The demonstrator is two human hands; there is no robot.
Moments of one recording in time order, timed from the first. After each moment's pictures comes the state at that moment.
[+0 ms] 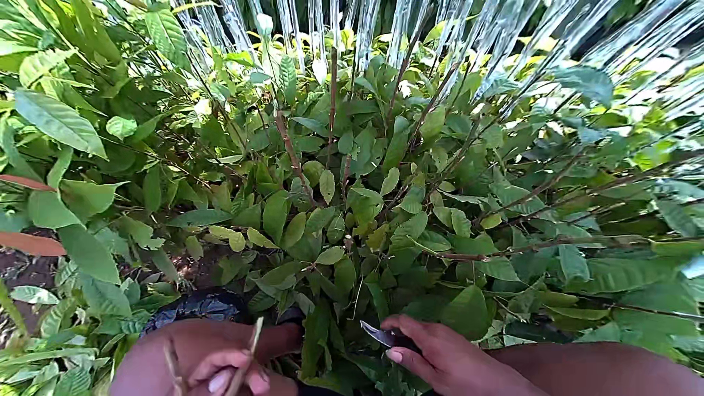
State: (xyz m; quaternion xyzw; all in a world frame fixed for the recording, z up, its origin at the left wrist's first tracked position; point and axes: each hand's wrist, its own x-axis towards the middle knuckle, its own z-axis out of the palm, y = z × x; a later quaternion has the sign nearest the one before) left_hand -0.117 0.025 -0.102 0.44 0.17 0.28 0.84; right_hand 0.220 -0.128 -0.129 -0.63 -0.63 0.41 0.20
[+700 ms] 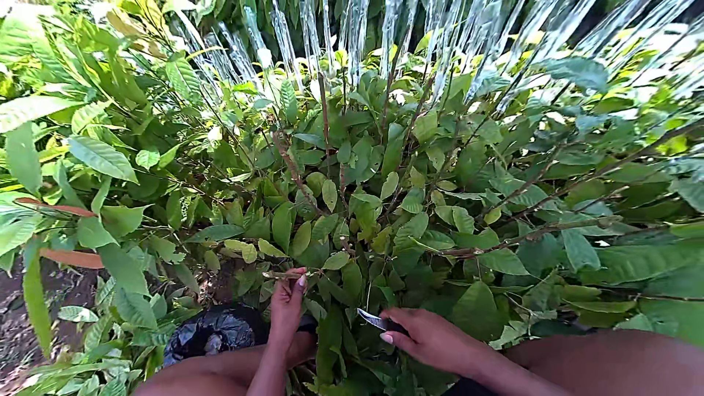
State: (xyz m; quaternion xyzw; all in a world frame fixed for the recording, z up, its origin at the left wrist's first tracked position) left_hand -0.009 0.081 -0.242 0.61 0.38 0.41 0.56; right_hand 0.224 -0.107 -0.160 -0.66 -0.59 0.46 0.10
